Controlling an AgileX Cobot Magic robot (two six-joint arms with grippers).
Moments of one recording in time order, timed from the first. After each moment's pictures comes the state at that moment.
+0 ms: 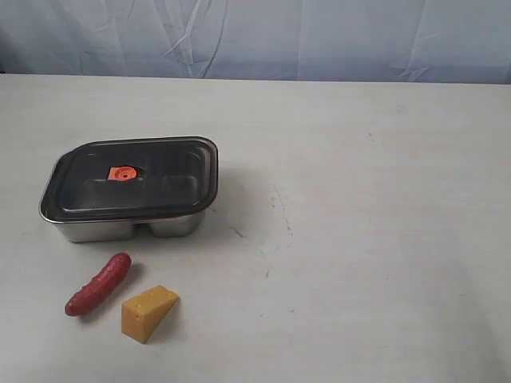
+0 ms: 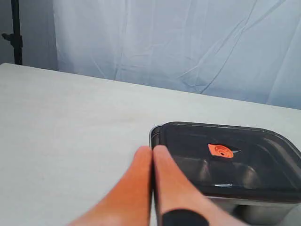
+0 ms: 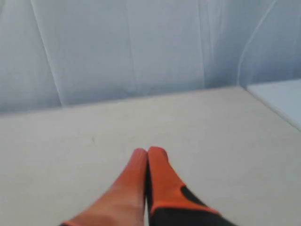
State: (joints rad) left arm 0.02 0.01 0.00 -0.21 0.21 0.00; right arm 0.01 0.02 0.00 0.02 0.18 0.07
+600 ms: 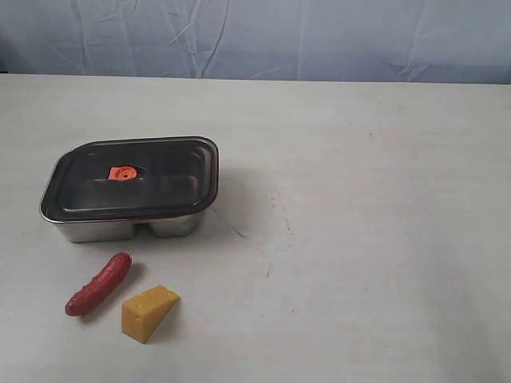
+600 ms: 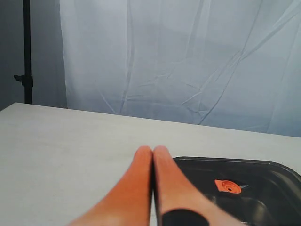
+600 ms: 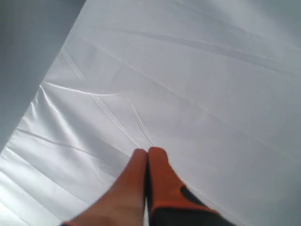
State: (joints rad) left arm 0.02 0.01 0.00 -0.16 0.08 0.00; right arm 0.01 0.08 -0.07 0.17 -0.35 0.92
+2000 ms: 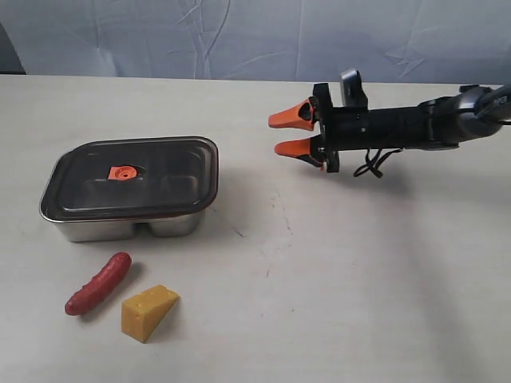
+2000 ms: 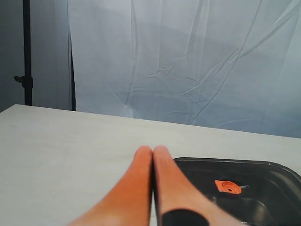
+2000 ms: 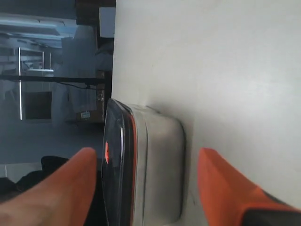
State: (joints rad) left arm 0.02 0.01 0.00 -0.16 0.08 0.00; right arm 0.24 2.42 -1.47 1.65 1.20 -0.96
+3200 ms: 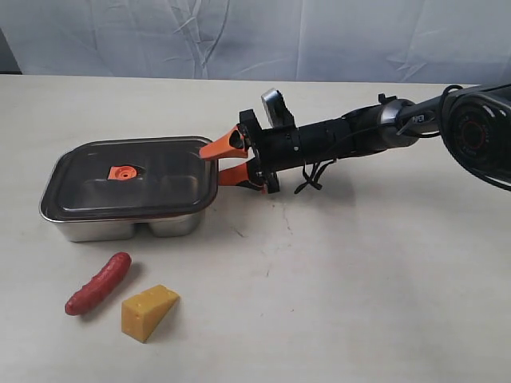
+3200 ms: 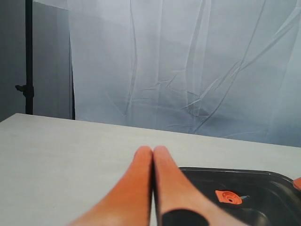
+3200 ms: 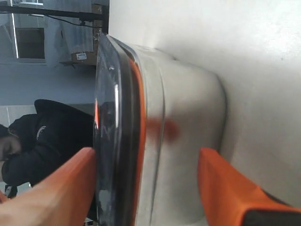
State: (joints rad) left arm 0.02 0.01 0.00 -0.16 0.04 0.00; right arm 0.44 2.53 -1.64 1.59 1.22 -0.87
